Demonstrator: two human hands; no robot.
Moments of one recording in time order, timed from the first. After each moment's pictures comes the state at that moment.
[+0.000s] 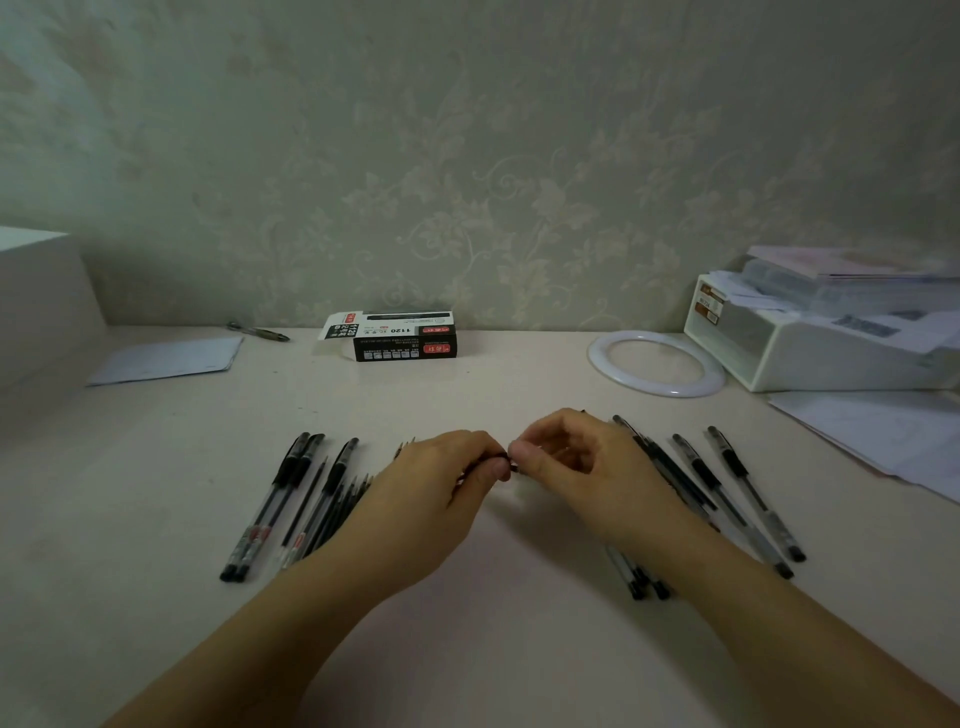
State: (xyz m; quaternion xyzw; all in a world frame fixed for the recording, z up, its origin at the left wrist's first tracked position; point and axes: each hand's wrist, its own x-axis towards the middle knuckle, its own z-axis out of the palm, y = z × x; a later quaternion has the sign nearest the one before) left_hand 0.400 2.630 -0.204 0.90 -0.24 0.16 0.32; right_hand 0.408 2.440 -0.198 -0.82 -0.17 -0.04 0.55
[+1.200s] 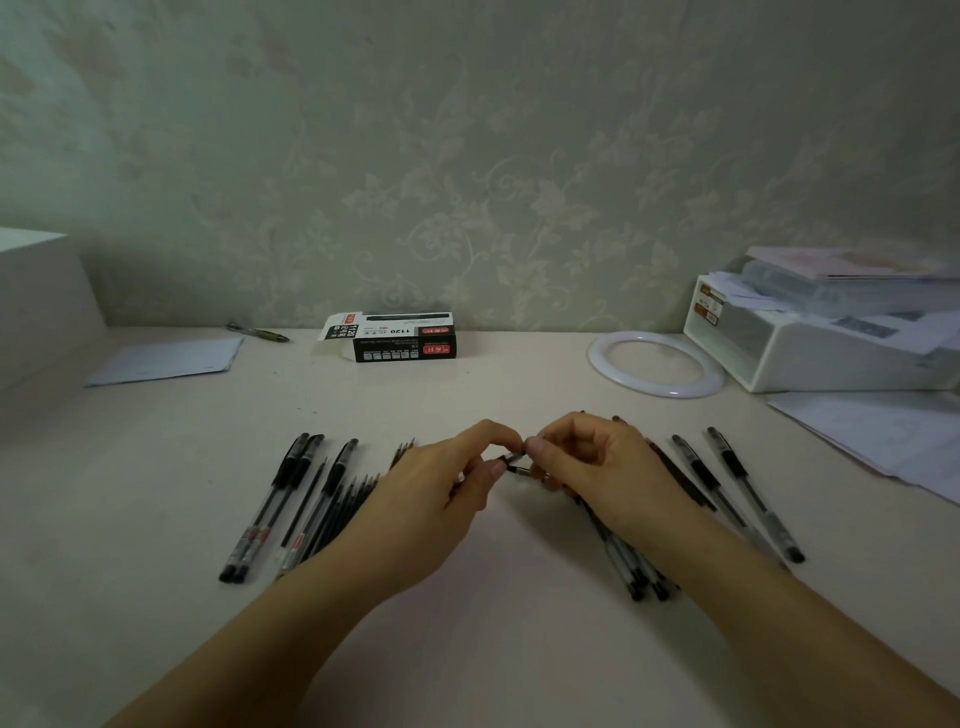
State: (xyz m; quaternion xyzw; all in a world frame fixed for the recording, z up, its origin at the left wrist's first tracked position) left_hand 0.401 2.629 -0.205 0.90 -0.26 0.13 0.34; right_hand 0.413 2.436 -0.198 -0.79 -0.12 -0.01 0.60
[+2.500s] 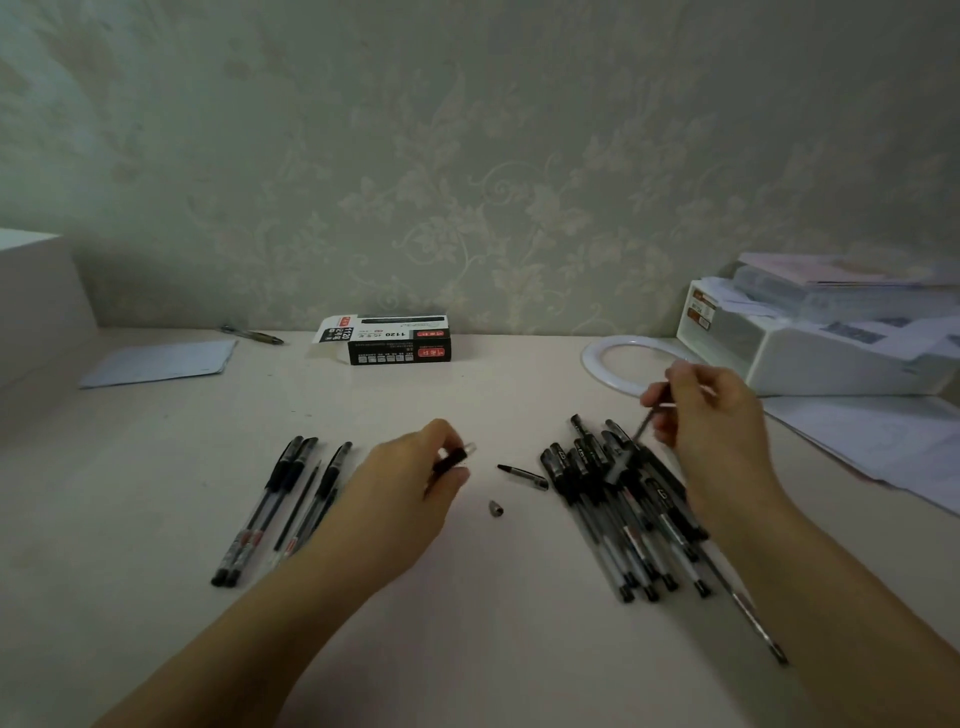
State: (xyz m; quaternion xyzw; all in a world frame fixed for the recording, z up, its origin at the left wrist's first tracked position) left_hand 0.404 2.636 -0.203 0.93 -0.14 0.18 0.28; right_hand 0.425 2.394 -0.170 -0.68 0.09 -0.22 0.69
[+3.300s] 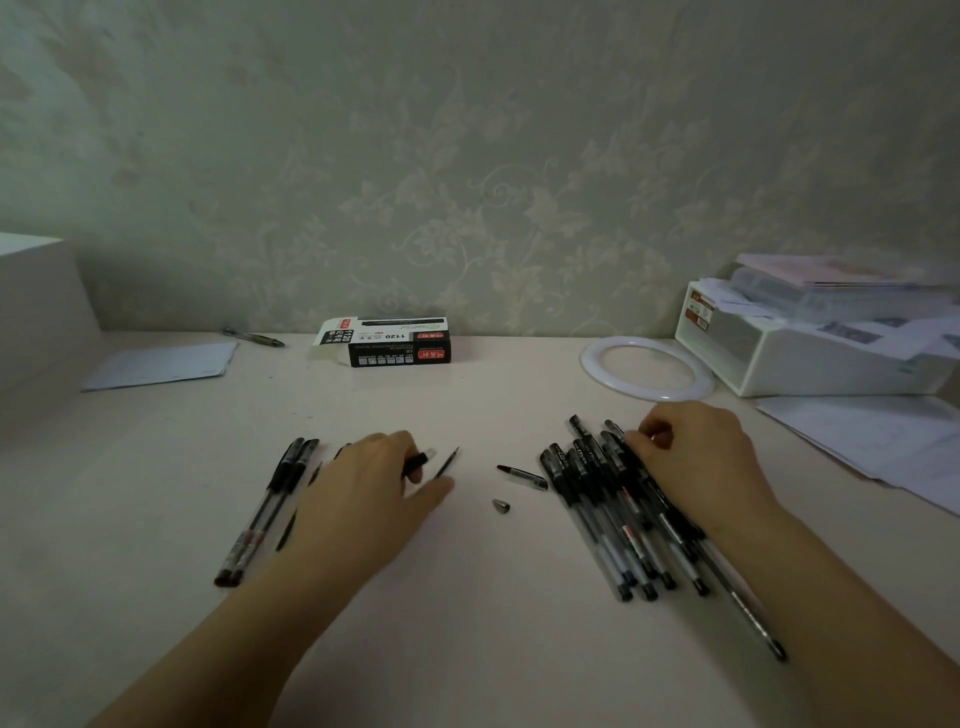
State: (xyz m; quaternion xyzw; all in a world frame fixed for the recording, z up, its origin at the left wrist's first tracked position) left_hand 0.405 2.652 -0.203 0.97 -0.04 0.17 0.18; right_hand 0.435 2.373 -0.194 -0.95 0.05 -0.21 0.24
